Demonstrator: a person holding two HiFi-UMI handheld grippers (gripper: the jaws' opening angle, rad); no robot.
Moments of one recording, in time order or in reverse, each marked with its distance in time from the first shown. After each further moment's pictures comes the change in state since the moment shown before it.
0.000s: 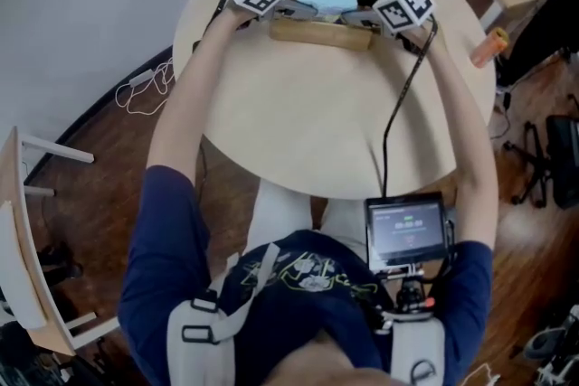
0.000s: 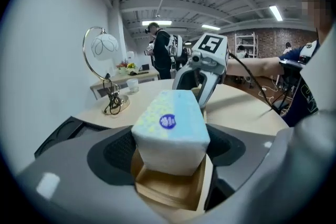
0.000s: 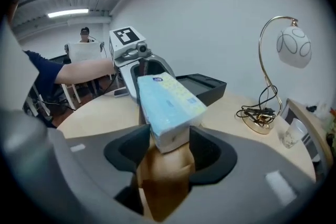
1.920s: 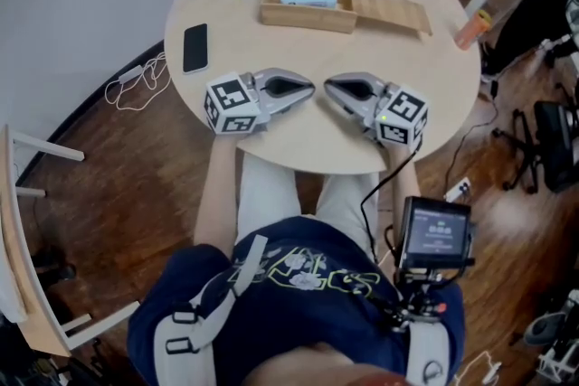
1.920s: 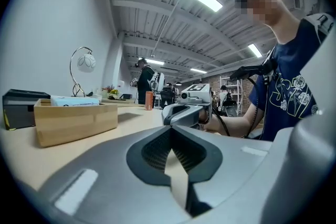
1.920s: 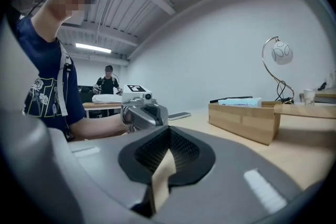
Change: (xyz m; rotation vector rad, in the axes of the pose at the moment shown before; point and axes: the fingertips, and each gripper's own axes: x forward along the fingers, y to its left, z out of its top) left arm -0.023 -0.263 -0.035 -0.099 -0.497 -0.149; right arm -0.058 0.233 -0.060 0.045 -0.532 0.161
